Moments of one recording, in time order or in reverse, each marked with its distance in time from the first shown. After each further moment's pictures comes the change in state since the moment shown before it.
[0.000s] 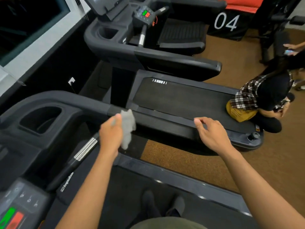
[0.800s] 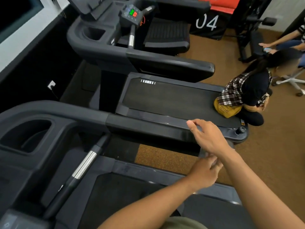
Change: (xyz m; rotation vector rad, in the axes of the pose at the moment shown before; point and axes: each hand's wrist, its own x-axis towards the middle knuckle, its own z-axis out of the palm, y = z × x) left_hand -0.133 -0.042 0.182 0.241 -1.146 0.324; right_hand 0.003 -0.050 0.007 -0.017 -0.020 0.007
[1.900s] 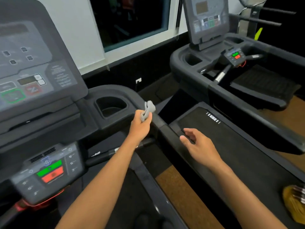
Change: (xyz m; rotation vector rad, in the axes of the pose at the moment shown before) left_hand -0.134 -0.044 -0.295 -0.295 1.368 -0.260; right_hand 0.083 -0.136 0.056 0.180 -0.414 -0.471
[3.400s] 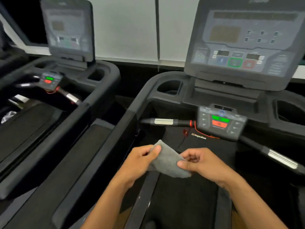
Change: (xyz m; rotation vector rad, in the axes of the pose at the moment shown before) left_hand -0.495 -0.121 -0.275 -0.309 0.643 -0.314; right_hand -0.247 -0.216 0.257 0.130 -1.360 -0.433
